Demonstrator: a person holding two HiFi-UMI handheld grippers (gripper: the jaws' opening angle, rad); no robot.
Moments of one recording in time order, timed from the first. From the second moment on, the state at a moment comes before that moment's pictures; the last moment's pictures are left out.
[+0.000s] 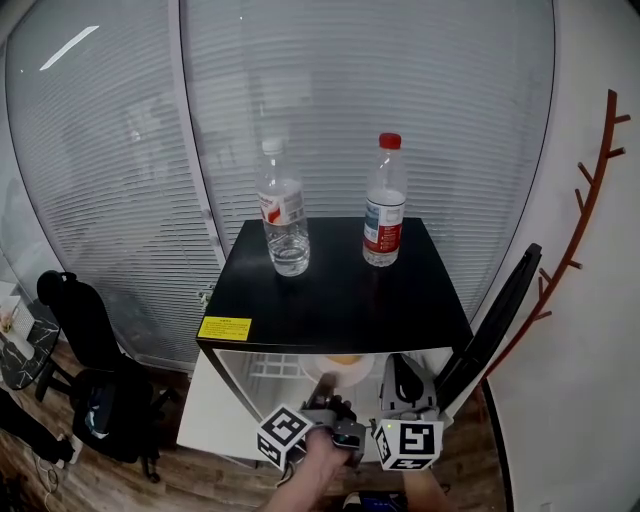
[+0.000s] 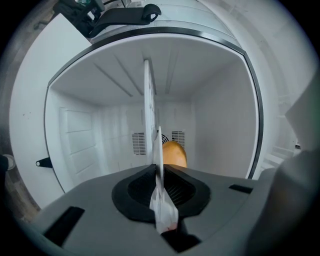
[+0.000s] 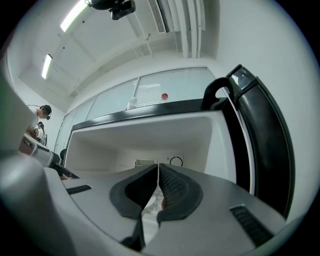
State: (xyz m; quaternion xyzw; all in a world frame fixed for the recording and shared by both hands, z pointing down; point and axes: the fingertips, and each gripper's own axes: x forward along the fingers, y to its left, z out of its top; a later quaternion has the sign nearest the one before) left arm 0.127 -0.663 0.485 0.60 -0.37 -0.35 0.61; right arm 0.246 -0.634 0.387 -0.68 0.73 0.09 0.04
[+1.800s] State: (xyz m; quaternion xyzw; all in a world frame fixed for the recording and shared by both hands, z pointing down) left arm 0.023 -0.557 0.401 0.87 -0.49 -0.08 -0.01; right arm 0.162 -0.517 0.396 -0.69 0.71 0.08 0.03
